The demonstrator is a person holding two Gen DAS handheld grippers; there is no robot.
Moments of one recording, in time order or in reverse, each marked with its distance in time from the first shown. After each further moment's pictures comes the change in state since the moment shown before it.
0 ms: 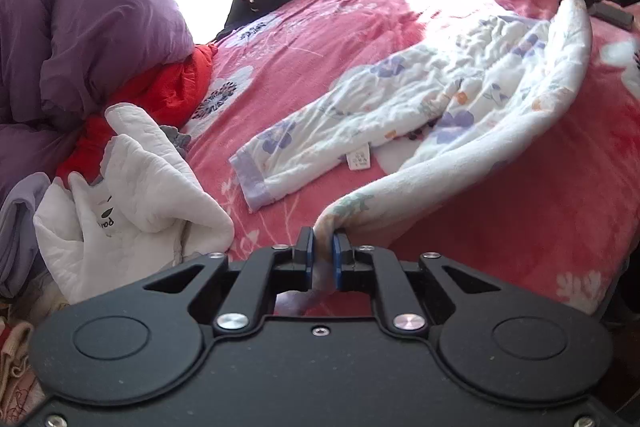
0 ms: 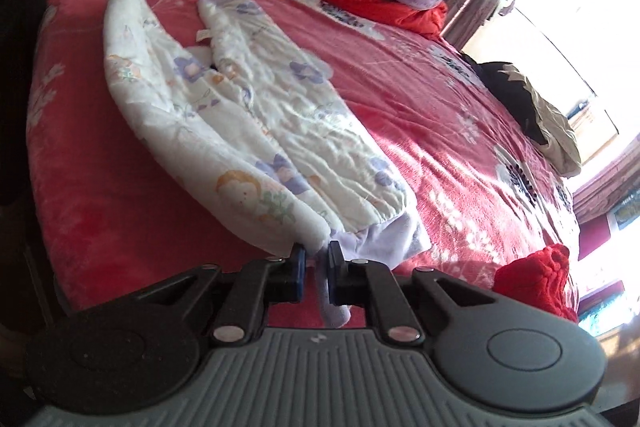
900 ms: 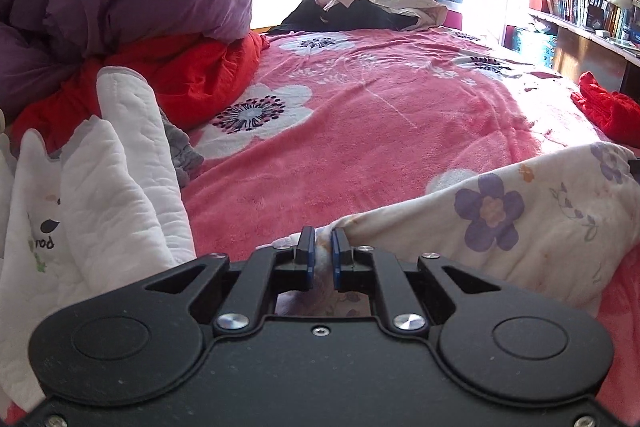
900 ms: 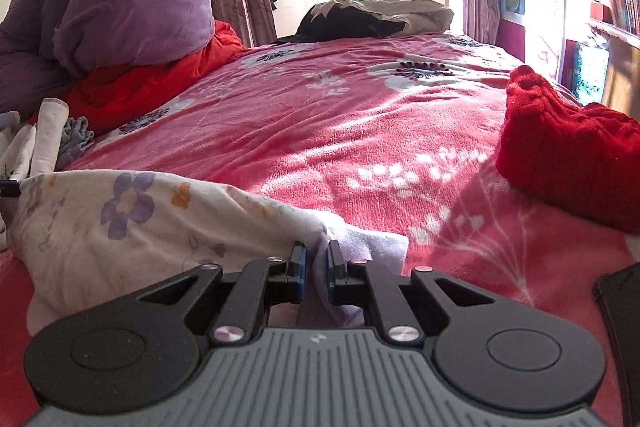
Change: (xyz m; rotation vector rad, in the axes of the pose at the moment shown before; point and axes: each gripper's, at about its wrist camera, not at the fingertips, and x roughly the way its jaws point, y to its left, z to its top) left arm 0.136 0.093 0.062 -0.388 -0.069 -0.046; right arm 0.110 -0.080 -0.017 0.869 -0.174 -0.161
